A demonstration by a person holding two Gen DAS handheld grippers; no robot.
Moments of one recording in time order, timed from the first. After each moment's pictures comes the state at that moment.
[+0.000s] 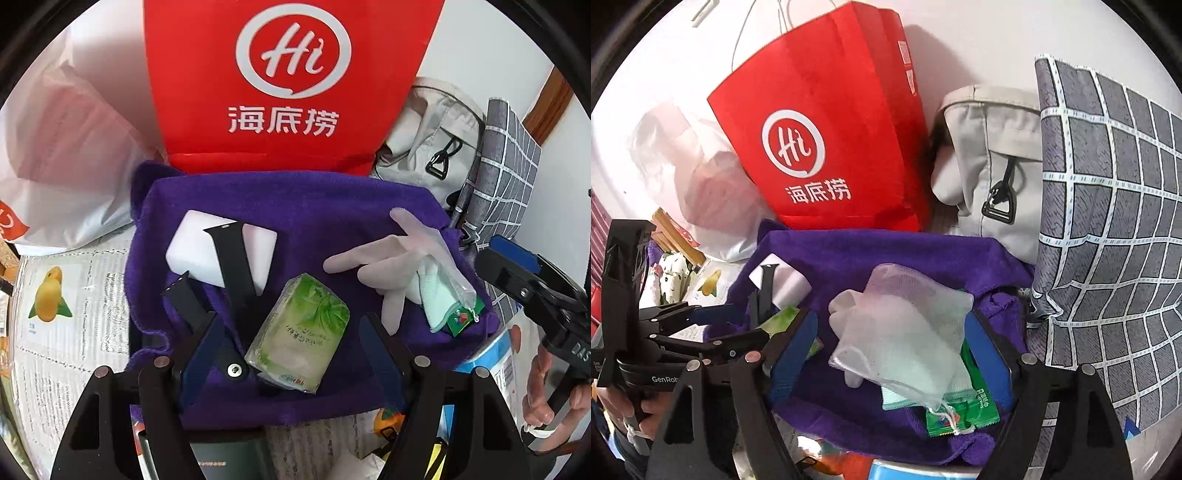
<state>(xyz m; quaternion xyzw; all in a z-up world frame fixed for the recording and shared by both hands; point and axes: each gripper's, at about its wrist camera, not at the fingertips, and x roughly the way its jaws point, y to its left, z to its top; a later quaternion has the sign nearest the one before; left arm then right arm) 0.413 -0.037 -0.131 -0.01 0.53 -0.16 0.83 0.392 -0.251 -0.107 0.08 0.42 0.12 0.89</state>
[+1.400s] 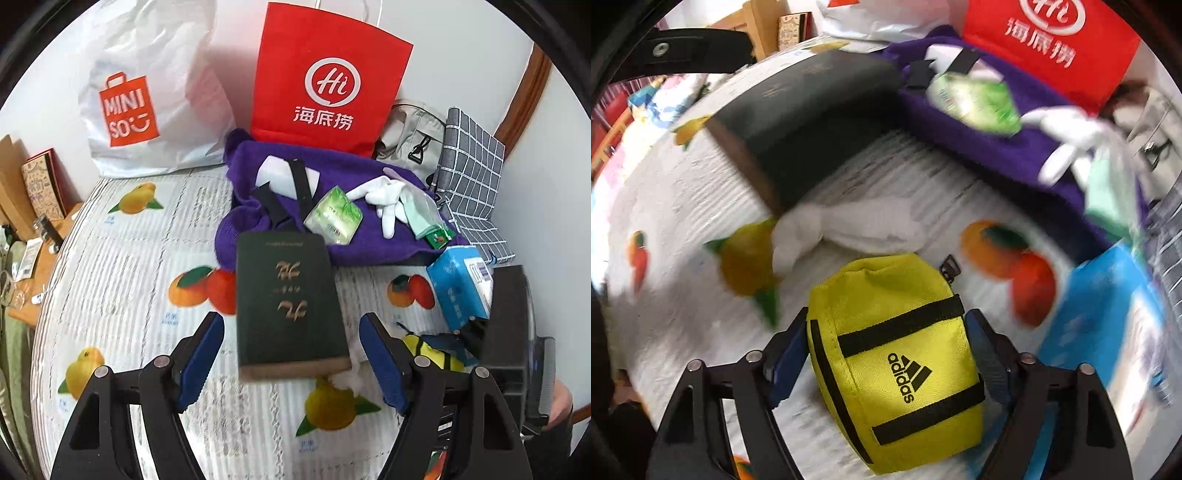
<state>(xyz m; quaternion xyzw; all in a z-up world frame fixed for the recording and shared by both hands) 0.251 0.057 -0.099 -0.03 0.48 -0.13 0.87 0.241 -0.115 -0.189 -0.14 0.57 0.24 0.77</state>
